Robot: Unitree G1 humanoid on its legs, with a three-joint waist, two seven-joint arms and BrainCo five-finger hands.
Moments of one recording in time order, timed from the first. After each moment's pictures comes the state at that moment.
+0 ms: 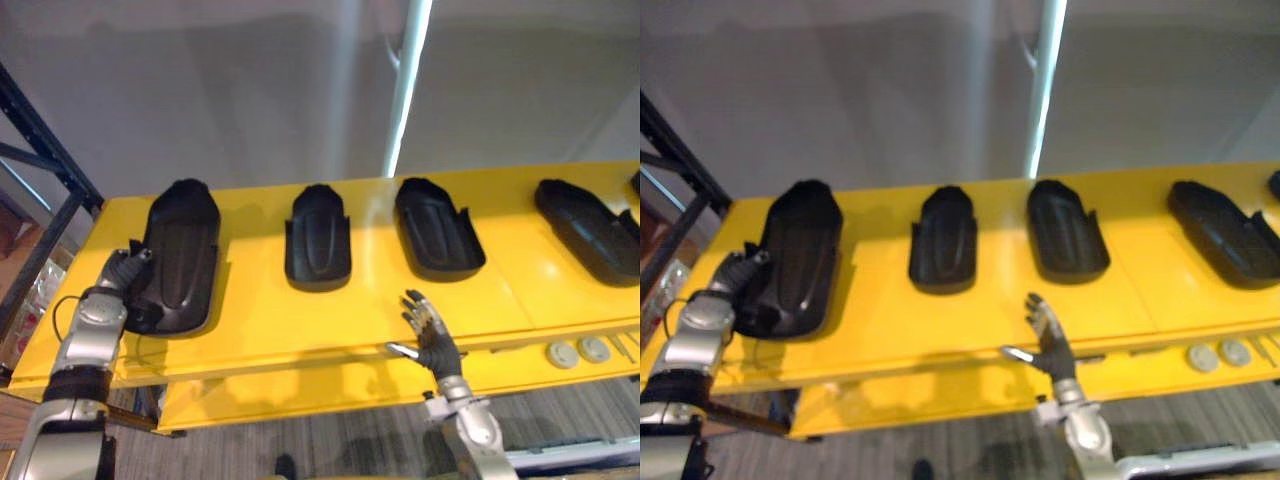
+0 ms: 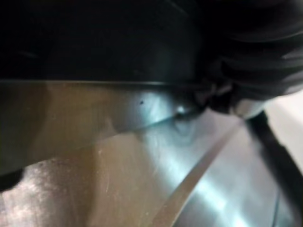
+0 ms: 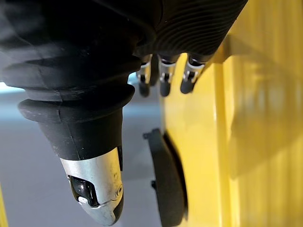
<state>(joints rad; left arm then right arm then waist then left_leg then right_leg) -0.40 0.69 0.06 0.64 0.02 0.18 0.00 0.24 -0.21 0.18 0.14 0.26 -0.44 0.07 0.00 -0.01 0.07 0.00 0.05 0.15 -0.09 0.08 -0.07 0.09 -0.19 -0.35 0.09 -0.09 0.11</state>
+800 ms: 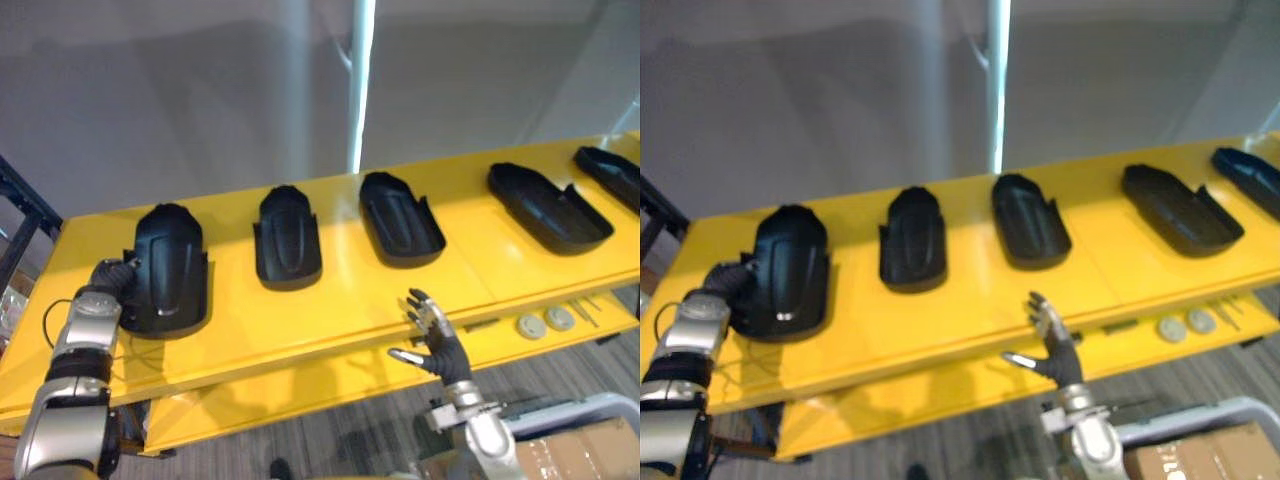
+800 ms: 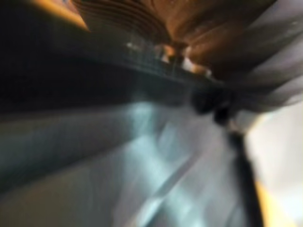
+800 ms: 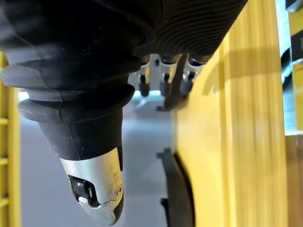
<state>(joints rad) -0.53 0.69 0.07 0.85 0.04 0.27 0.02 0.30 -0.26 0.19 -0.04 0.20 -0.43 0.04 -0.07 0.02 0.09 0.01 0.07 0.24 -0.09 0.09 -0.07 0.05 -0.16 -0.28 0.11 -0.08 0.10</state>
